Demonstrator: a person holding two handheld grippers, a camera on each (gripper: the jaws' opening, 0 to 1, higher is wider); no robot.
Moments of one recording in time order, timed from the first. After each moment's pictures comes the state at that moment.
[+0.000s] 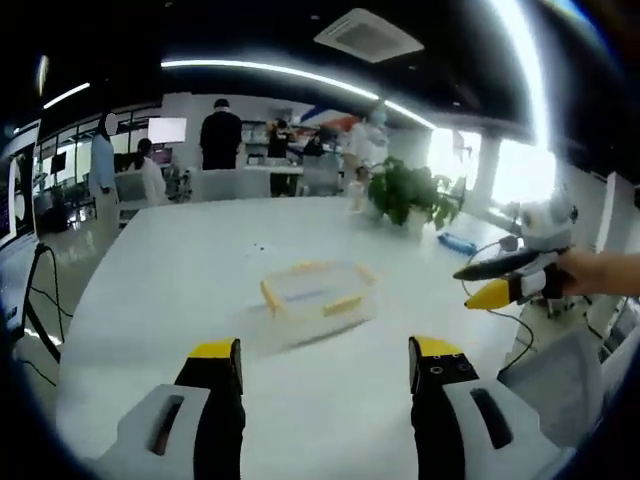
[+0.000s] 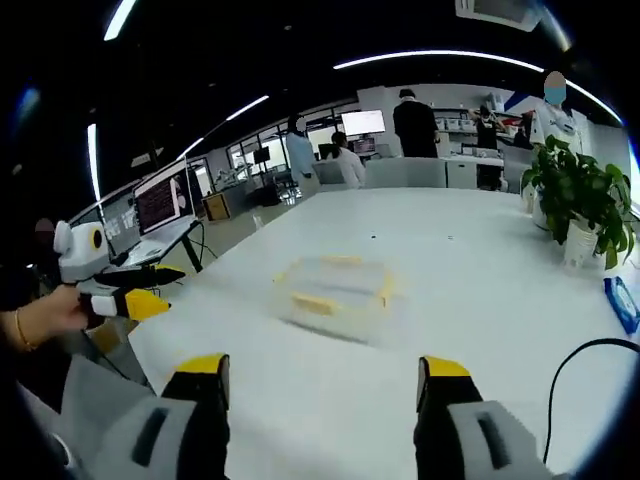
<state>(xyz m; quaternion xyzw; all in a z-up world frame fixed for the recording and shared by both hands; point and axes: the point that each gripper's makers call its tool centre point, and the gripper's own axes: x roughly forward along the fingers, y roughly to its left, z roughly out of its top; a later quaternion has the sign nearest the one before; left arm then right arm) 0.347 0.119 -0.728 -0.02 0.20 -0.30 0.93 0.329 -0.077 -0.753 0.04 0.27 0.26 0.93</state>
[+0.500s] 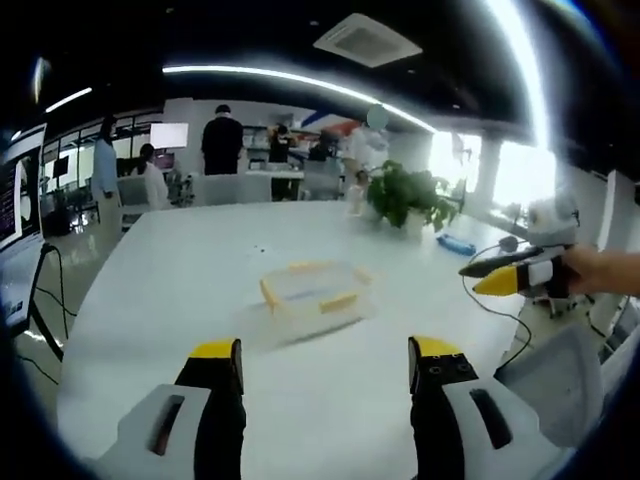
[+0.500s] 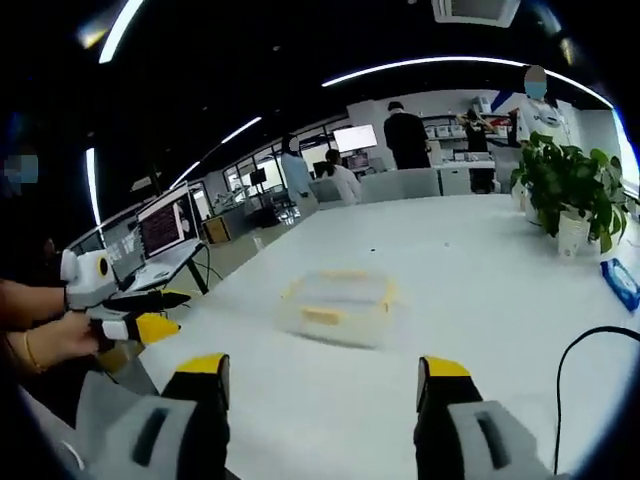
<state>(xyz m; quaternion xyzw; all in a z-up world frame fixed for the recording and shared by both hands) 0.333 0.119 -0.728 -0.02 0.19 -0.29 0.94 0.318 -0.076 -0.740 0.08 0.24 0.25 0.93</state>
